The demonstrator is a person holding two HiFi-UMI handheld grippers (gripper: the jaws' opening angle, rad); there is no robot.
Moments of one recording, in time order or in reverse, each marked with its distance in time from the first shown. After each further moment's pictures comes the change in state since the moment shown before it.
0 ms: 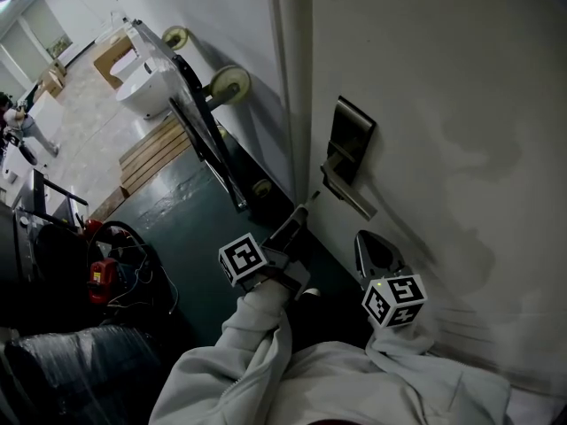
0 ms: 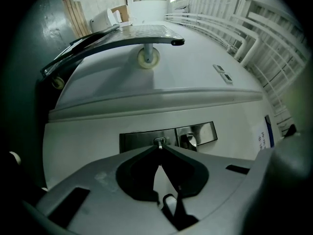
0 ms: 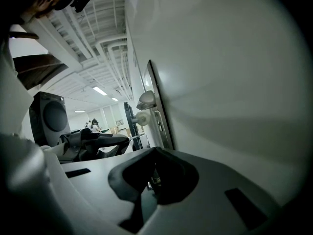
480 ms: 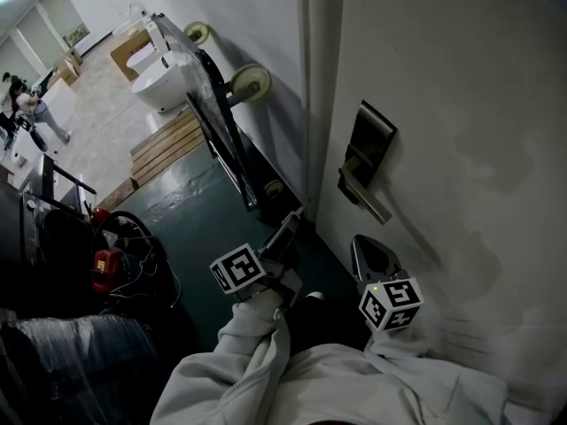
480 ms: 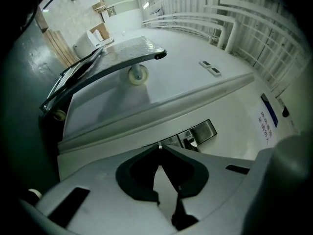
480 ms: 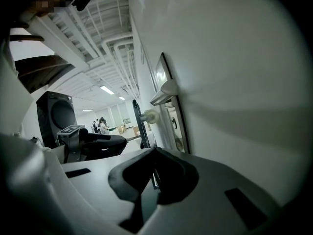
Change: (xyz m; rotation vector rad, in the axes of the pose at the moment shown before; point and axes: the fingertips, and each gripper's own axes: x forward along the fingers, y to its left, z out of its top) left arm -0.046 0.001 0.029 0.262 -0.056 0.094; right arm 0.013 0.033 -0.005 -0.025 0.016 0.083
